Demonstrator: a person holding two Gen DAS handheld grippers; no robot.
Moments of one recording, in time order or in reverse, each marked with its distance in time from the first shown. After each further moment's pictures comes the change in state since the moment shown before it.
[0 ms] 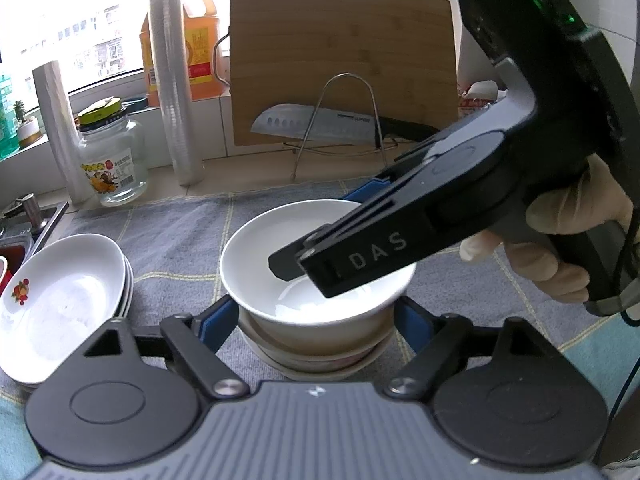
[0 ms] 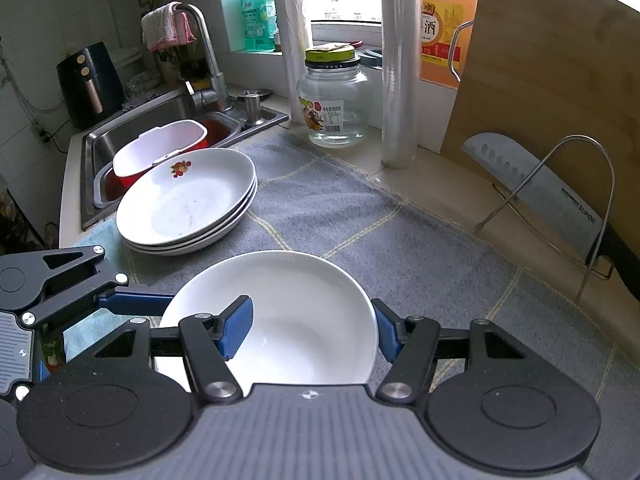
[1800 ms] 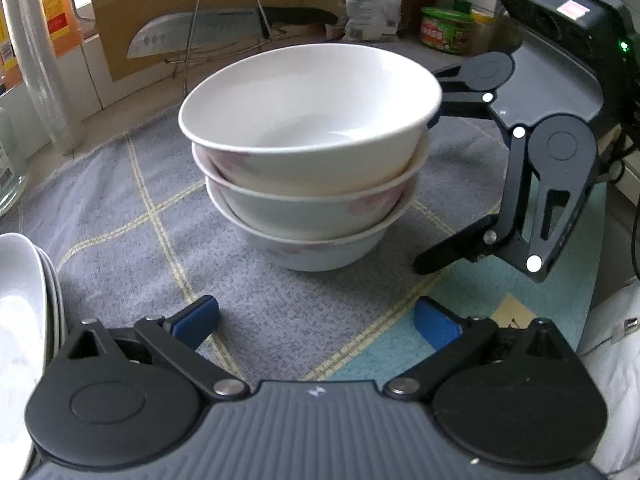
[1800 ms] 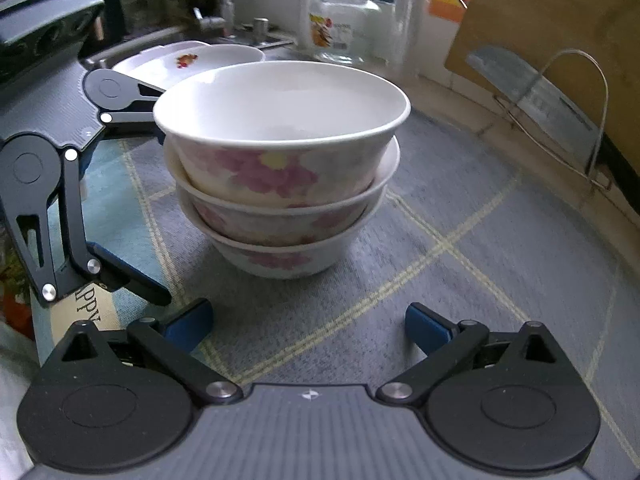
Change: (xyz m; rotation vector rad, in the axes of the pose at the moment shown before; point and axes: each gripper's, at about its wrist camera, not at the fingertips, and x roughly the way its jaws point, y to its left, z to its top) left arm 0.055 0.050 -0.041 0.389 0.205 -0.366; right arm 0.013 0.017 -0.102 -0.111 0.076 -0.077
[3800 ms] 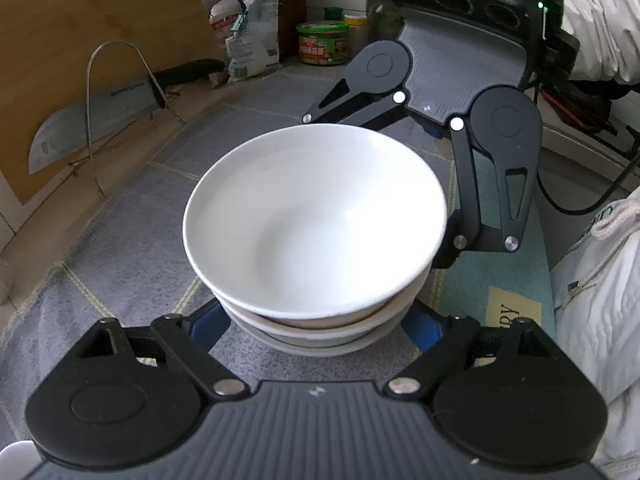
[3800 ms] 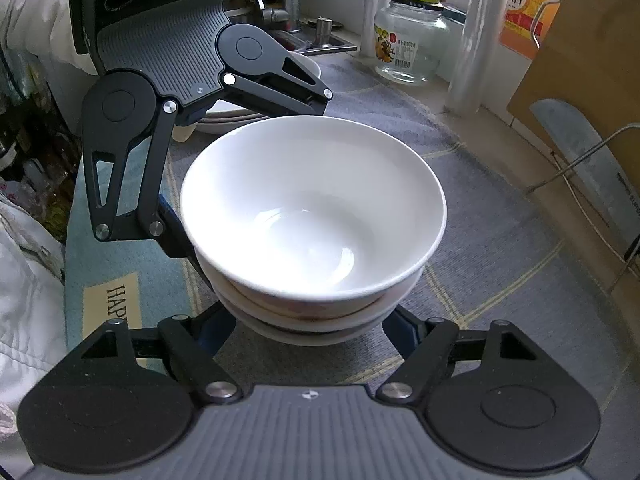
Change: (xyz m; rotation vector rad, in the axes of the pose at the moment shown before) left arm 0.012 0.038 0.040 0.354 -0.052 -0.303; right arm 0.002 -0.006 0.052 -0.148 0.070 0.147
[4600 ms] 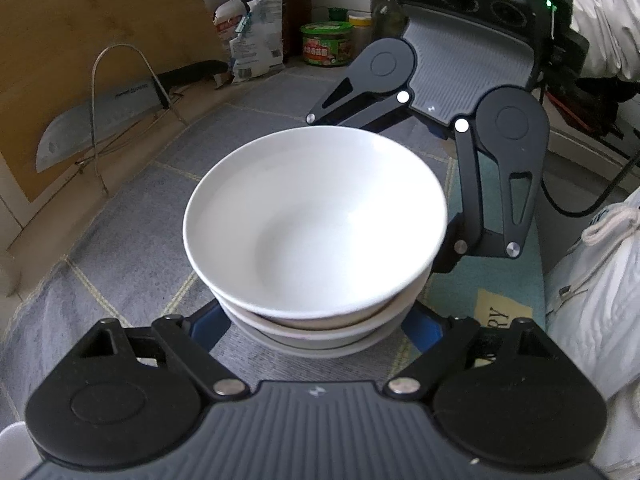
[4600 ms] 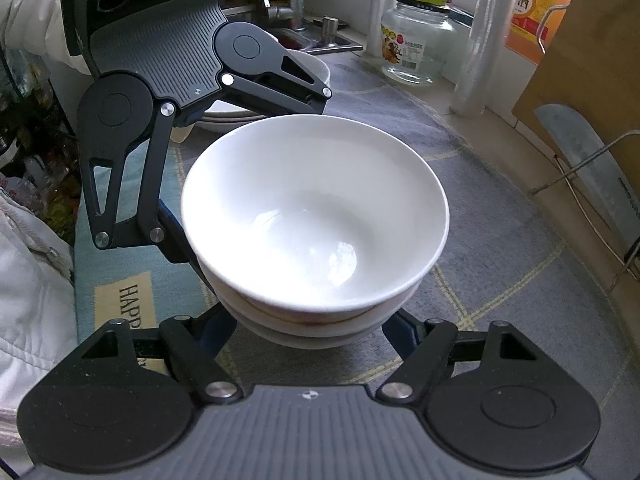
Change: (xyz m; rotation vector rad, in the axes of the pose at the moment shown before) left arm -0.006 -0.012 0.000 -0.014 -0.004 0.041; right arm -0.006 0.011 0.004 -0.023 0.008 -0.007
